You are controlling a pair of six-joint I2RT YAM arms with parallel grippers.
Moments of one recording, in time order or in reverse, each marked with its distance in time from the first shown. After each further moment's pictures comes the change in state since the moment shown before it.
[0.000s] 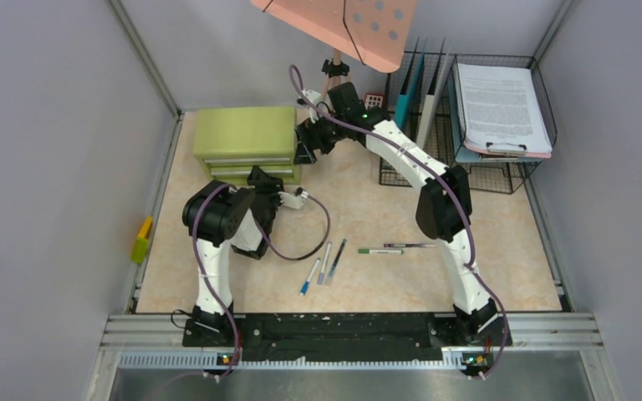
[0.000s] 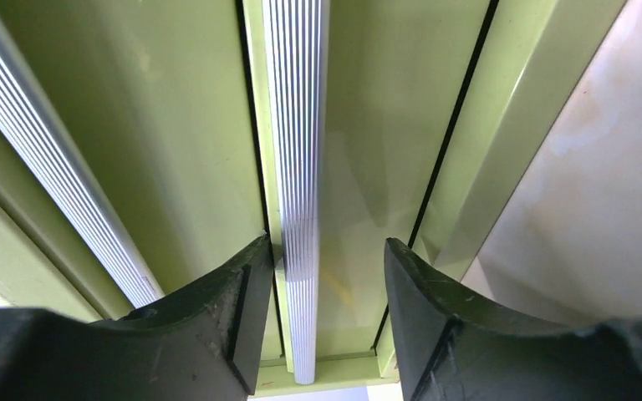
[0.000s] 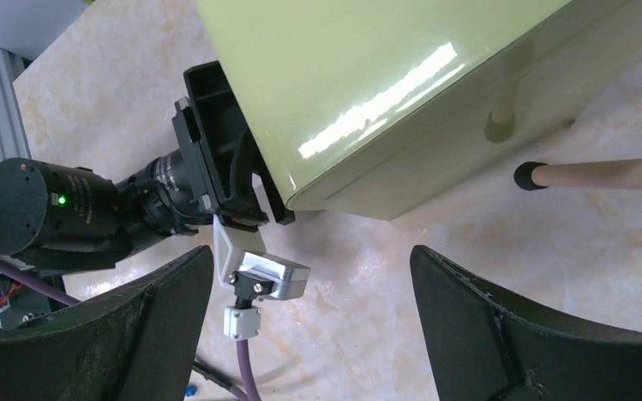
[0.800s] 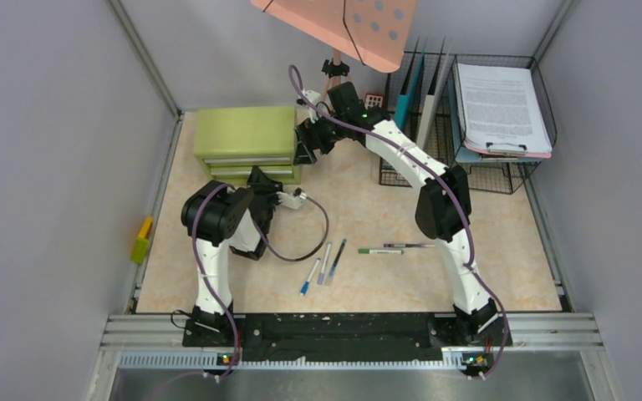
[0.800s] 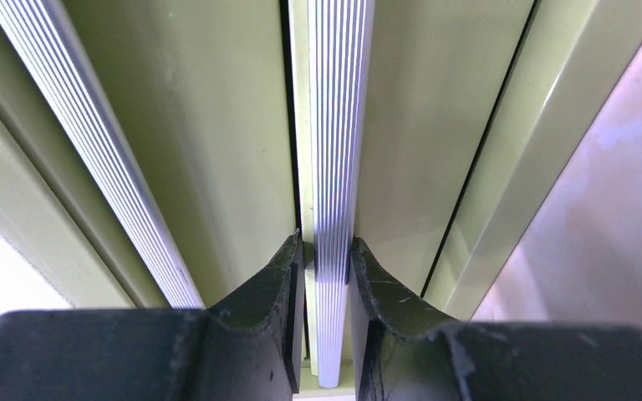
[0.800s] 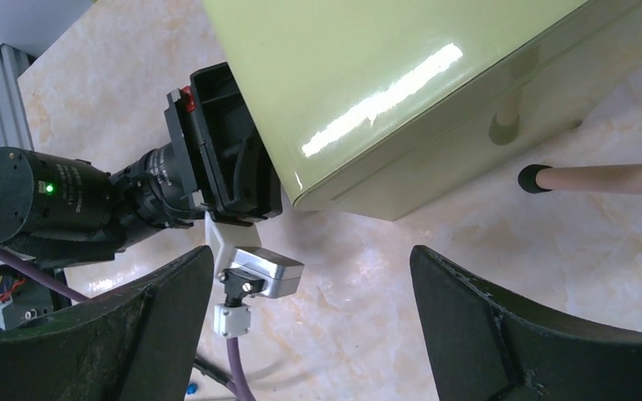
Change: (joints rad) left arm 0.018 0.010 -0.009 0.057 0.037 0.045; right arm 0.000 0.018 0.014 -0.011 -0.016 -0.007
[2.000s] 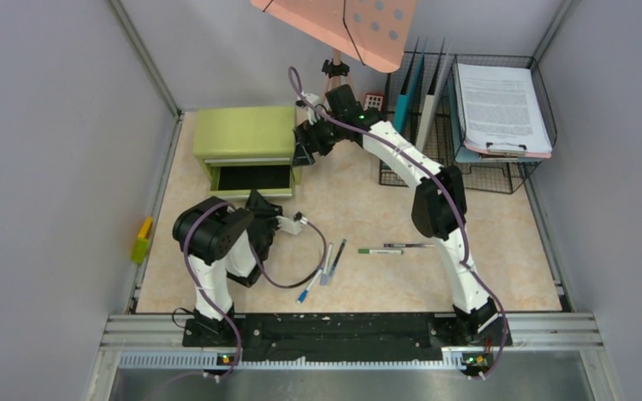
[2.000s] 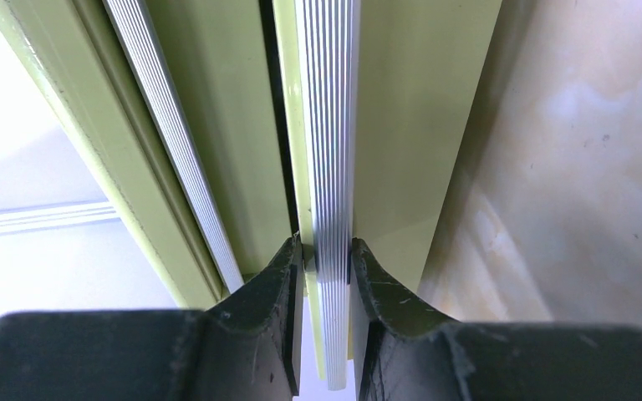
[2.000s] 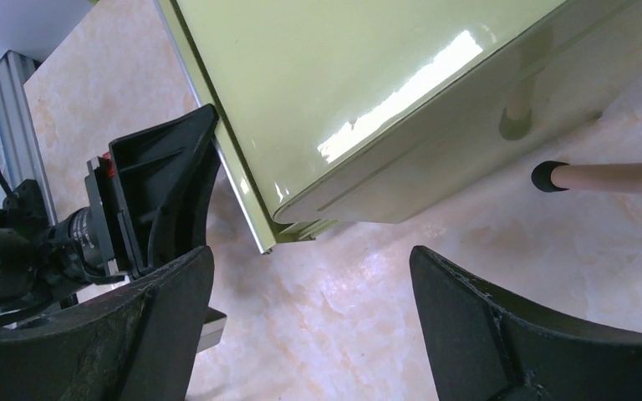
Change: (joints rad) left arm -0.135 -0.178 -0.292 0.000 -0.137 -0.023; right arm 0.000 0.045 0.031 -0.001 -0.015 0.037
